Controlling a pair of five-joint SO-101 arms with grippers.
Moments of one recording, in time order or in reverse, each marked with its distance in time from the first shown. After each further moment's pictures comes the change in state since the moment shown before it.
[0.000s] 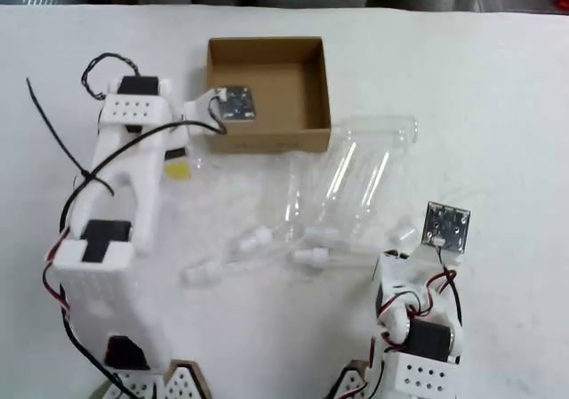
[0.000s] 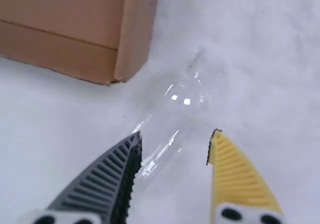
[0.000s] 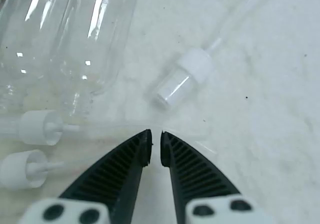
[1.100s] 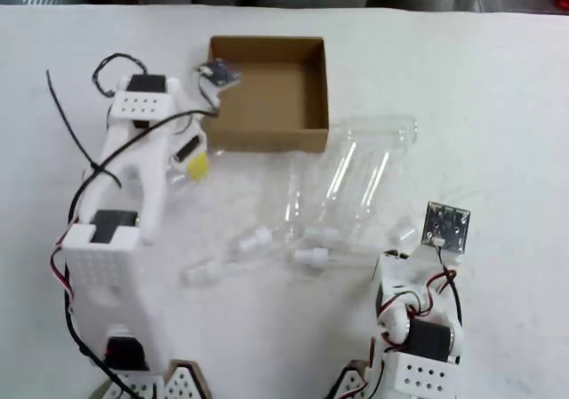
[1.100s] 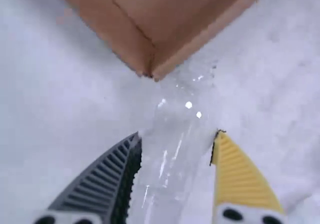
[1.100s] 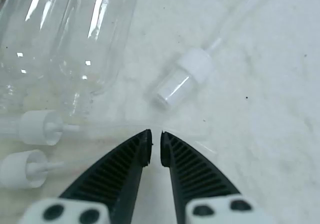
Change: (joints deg) left arm -1.0 8.4 -5.5 4.8 41.2; right arm 0.0 0.0 0.0 0.0 0.0
